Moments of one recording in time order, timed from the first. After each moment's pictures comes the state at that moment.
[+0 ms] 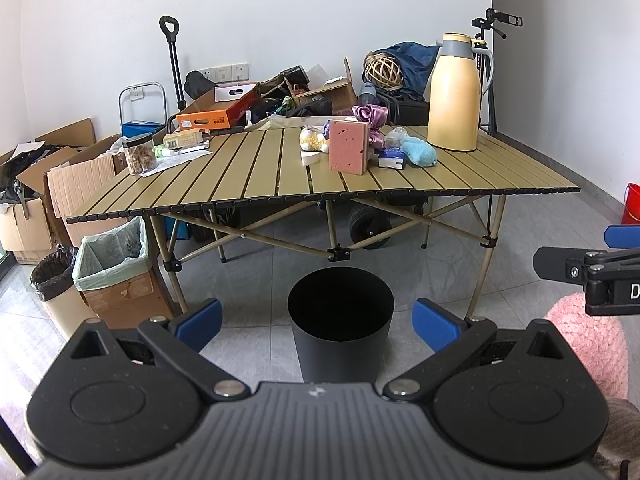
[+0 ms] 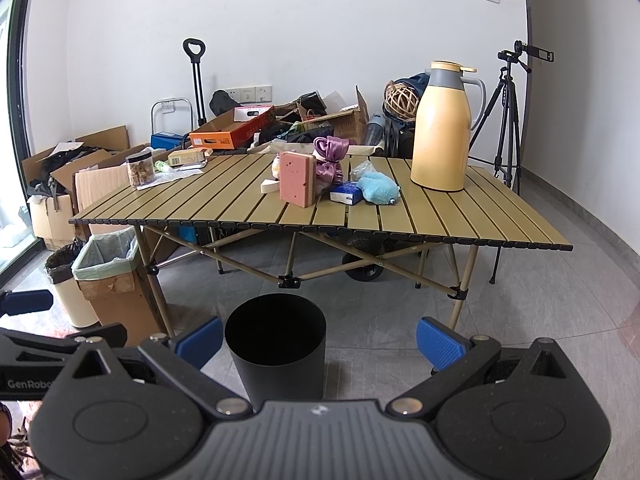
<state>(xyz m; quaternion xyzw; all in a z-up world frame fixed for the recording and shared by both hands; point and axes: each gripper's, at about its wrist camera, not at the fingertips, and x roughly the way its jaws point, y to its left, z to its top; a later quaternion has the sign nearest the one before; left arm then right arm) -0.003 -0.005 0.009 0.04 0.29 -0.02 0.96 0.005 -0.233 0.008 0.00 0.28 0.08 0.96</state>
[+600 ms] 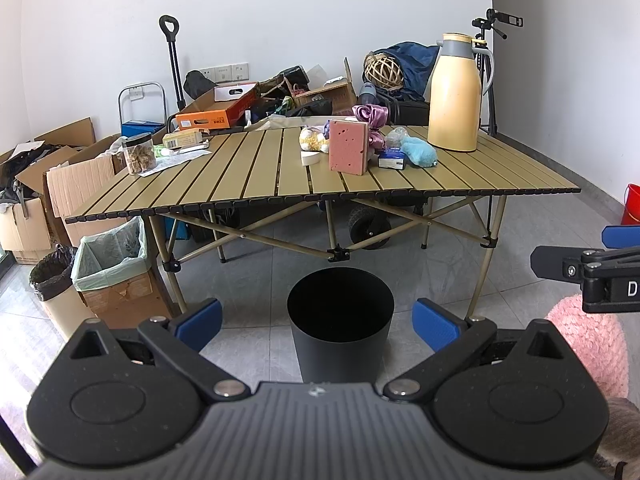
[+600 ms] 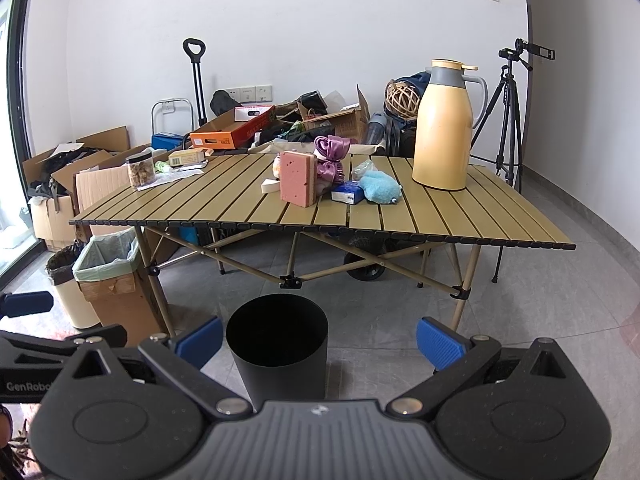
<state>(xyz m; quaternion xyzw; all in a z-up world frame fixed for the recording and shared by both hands) -0.004 -0.005 0.009 0.04 0.29 -0.02 0.96 0.004 -0.230 0.009 0.00 0.28 0.08 0.96</state>
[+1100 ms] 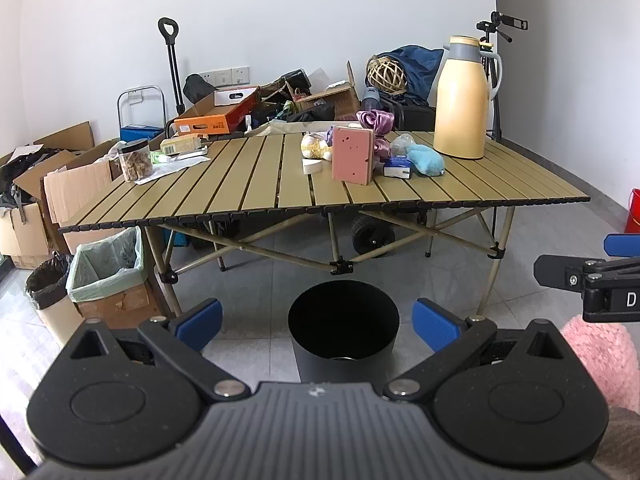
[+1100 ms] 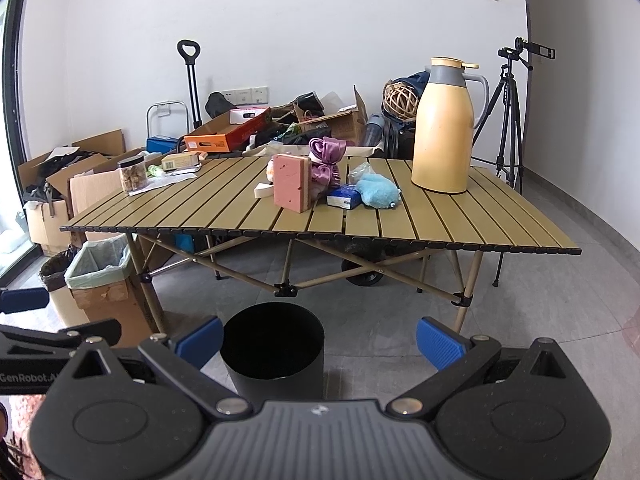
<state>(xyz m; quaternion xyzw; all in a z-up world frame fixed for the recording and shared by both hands) 0.033 -0.009 0.011 0.04 0.28 -0.02 0.96 0.036 -0.231 -0.002 0.00 0.28 0.08 0.96</state>
